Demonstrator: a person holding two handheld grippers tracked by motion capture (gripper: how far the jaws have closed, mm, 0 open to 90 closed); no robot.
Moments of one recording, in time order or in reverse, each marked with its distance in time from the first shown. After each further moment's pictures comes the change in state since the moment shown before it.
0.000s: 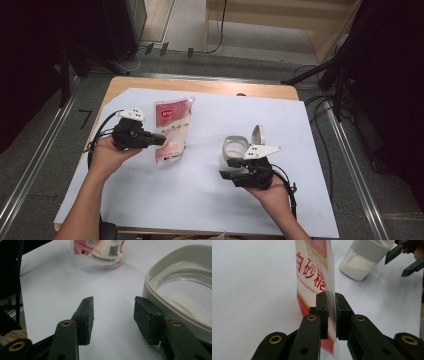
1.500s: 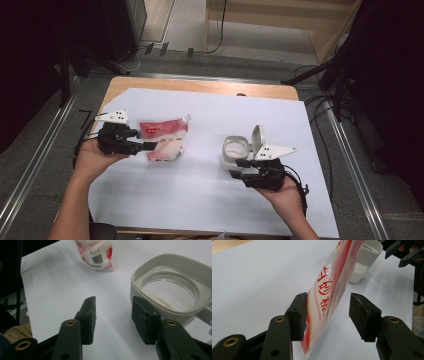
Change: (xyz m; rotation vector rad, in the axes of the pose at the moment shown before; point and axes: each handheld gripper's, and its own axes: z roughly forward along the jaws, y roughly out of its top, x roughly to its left) left arm 0.000 -0.016 -0.032 -0.075 0.010 0.007; right arm -0.001 -0.001 -0.032 -0.020 -0.020 -0.023
